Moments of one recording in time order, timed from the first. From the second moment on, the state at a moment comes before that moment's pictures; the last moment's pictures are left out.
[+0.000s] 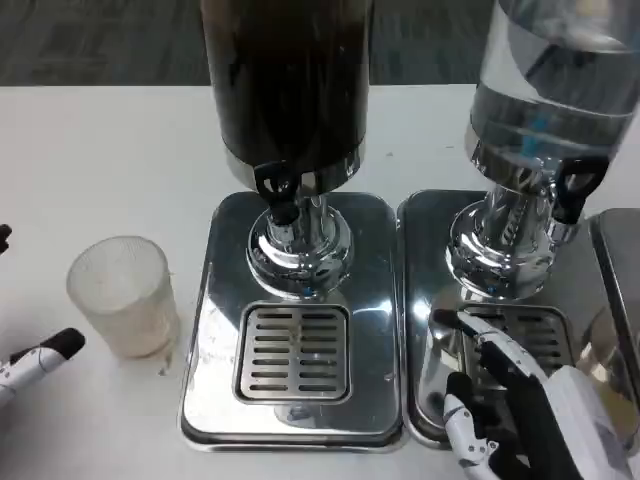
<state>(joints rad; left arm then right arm) -0.05 0.70 0.09 0.95 0.43 -0.90 0.29 0.57 -0.16 0.22 -0.27 -0.64 -0.29 -0.22</state>
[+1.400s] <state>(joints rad) -0.20 0.70 -0.09 1.13 0.44 -0.90 0.37 0.54 -0.15 0.26 -0.27 -0.65 -0.28 -0.24</state>
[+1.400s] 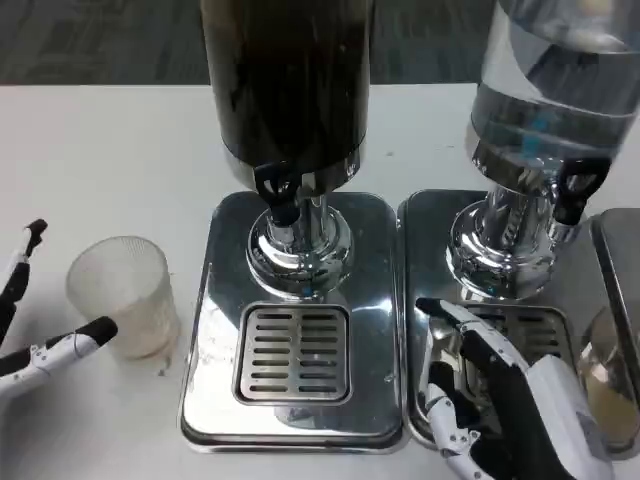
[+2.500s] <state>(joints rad) -0.31 0.64 -0.17 1.21 0.44 -0.89 0.35 0.57 -0.15 0.26 -0.28 -0.65 -0.27 -0.25</state>
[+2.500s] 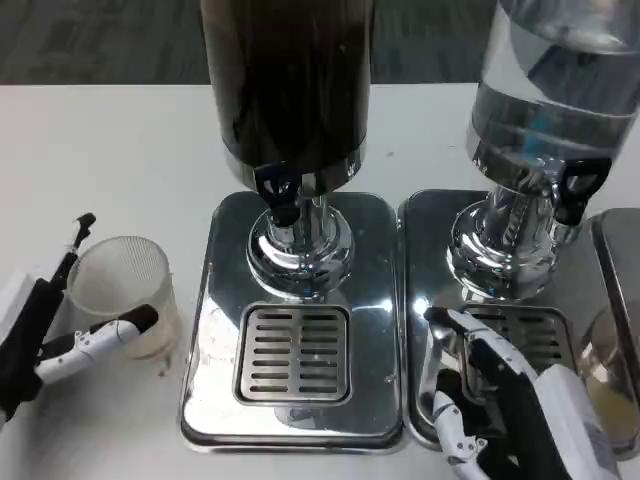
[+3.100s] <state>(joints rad) -0.35 0.58 -0.18 1.23 0.44 -0.87 0.34 0.58 -0.15 0.26 -0.28 -0.65 -0.26 -0.25</state>
